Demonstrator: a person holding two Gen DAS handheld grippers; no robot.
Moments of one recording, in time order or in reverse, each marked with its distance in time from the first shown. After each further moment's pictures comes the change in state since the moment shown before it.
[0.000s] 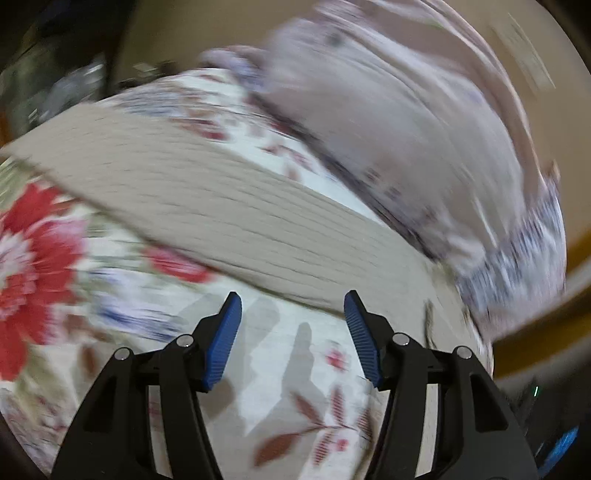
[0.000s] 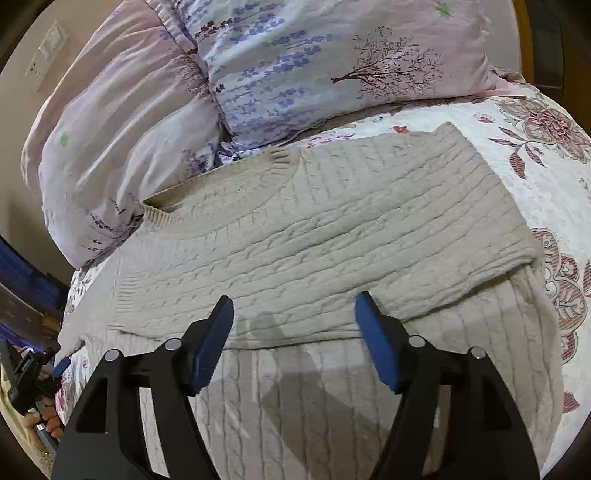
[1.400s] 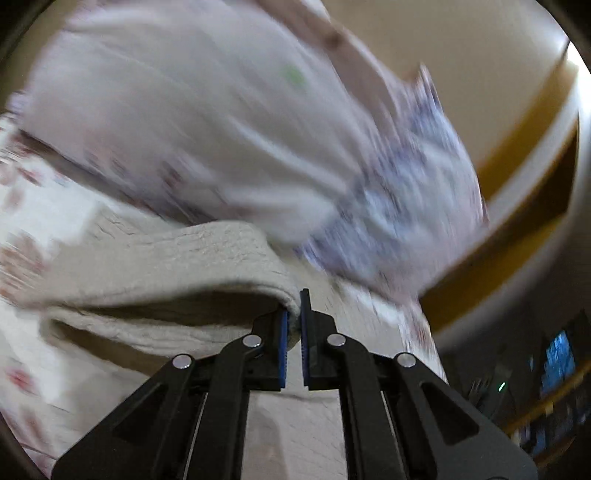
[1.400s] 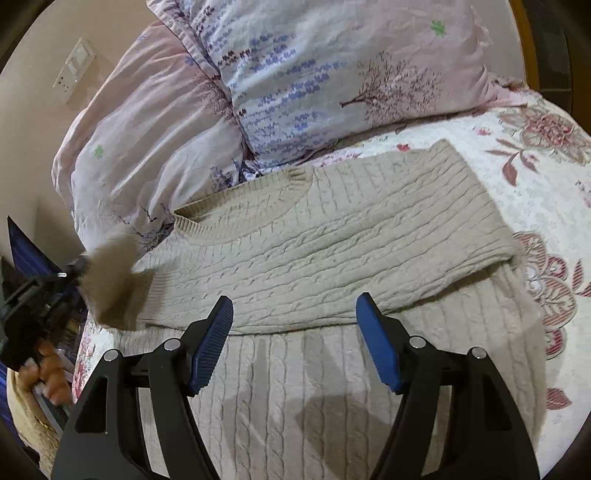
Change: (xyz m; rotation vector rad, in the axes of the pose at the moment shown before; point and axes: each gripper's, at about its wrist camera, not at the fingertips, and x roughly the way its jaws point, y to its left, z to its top) left arm 0.074 -0.238 -0.068 0.366 0.056 -0.376; right arm -0.037 -0.006 -0.003 -0.024 -0.078 0.083
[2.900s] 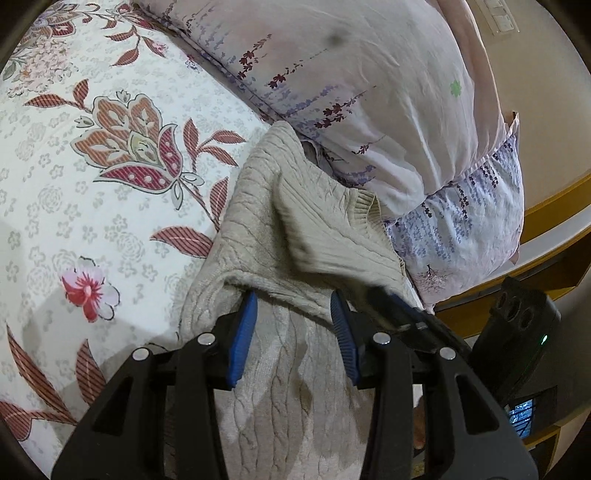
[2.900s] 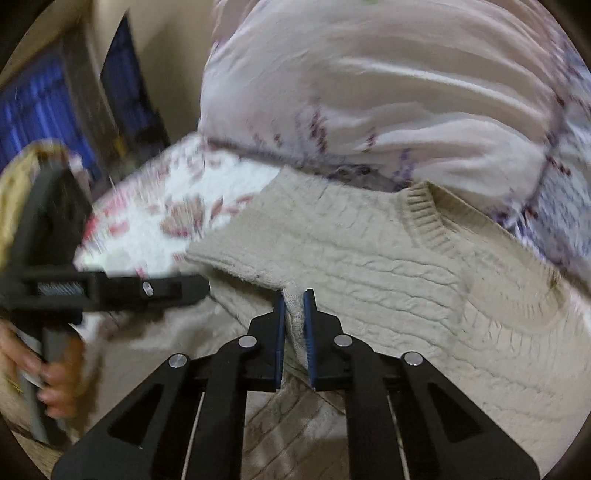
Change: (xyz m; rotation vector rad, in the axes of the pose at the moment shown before) left arm -0.035 0.130 -0.040 -0.319 0.074 0.052; right arm 0.109 0.186 -0.011 -0.640 0.165 0.278
